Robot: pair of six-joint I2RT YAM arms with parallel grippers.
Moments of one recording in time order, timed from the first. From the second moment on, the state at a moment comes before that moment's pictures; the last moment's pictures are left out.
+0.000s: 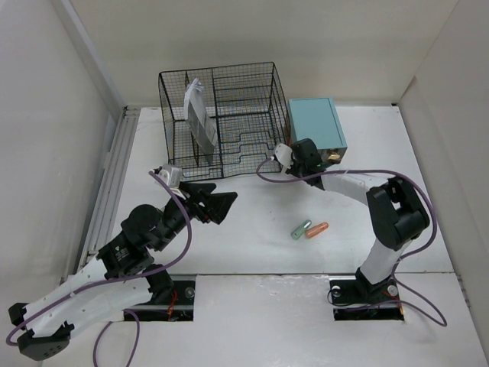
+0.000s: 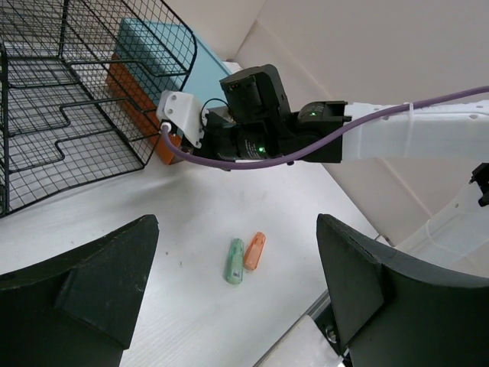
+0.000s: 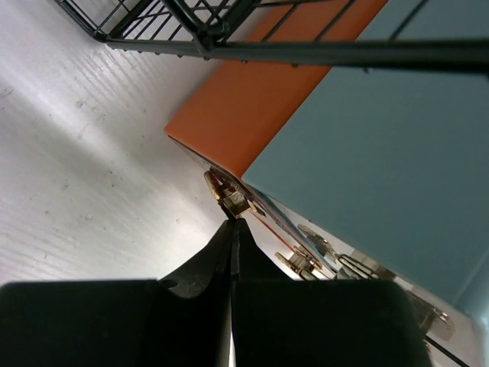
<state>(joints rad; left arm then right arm) -0.97 0.50 0.69 -0.14 -0.26 -0.52 0.49 1.74 1.07 -0.19 0.28 -0.69</state>
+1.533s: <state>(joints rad) -1.02 1.50 0.63 0.37 0.12 -0.50 -0.32 1.91 1.09 -0.40 -1.06 0.04</state>
